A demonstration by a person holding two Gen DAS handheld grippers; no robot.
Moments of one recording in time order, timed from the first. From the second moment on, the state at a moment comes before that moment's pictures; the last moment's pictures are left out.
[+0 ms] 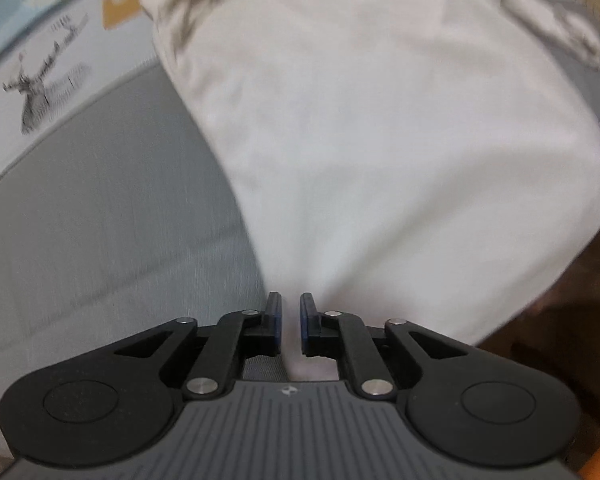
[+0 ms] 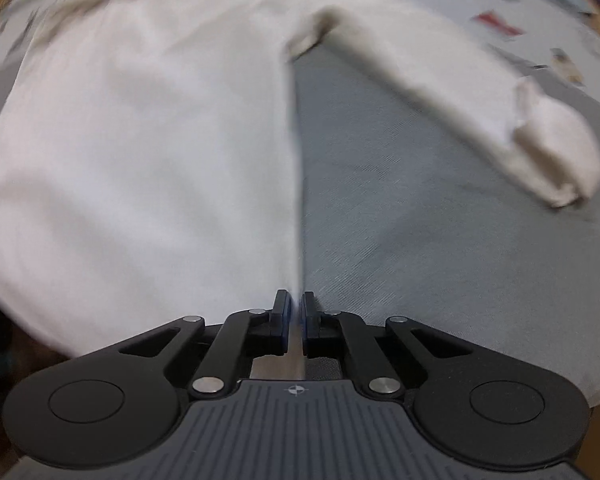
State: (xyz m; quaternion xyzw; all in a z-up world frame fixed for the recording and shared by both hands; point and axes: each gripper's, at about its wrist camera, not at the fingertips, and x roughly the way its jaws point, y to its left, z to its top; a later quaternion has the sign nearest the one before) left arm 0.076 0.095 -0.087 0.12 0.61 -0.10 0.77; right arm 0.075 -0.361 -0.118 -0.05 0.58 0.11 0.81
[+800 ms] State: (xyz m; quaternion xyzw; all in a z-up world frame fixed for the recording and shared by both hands) left arm 0.175 0.014 -0.051 0.07 0.54 -0.08 0.83; right arm 0.165 -0.551 -0.146 0.40 0.39 -0.12 0.82
